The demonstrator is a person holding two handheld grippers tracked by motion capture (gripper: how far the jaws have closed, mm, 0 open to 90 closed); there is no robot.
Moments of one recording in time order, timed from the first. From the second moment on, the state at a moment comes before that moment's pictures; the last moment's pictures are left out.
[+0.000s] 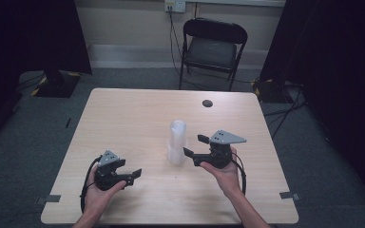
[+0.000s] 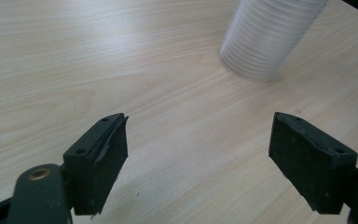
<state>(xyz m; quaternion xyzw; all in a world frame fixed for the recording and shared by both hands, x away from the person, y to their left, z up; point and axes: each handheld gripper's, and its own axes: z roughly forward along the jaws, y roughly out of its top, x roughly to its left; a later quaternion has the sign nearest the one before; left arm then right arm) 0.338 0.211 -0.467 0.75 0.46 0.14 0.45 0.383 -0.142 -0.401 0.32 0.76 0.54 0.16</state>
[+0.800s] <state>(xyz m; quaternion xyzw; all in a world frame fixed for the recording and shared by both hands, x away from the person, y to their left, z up) 0.340 0.212 -0.469 0.75 0.46 0.14 0.44 0.409 -0.116 -0.399 0.30 0.76 0.55 0.16</state>
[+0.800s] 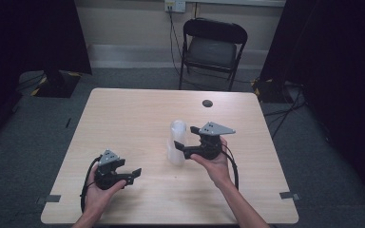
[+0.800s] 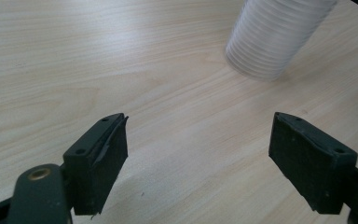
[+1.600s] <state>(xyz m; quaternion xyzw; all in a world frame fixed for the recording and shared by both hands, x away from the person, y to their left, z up) 0.340 0.212 -0.468 0.75 0.46 0.14 0.45 0.435 -0.087 -0.426 0.30 0.78 0.53 0.16</state>
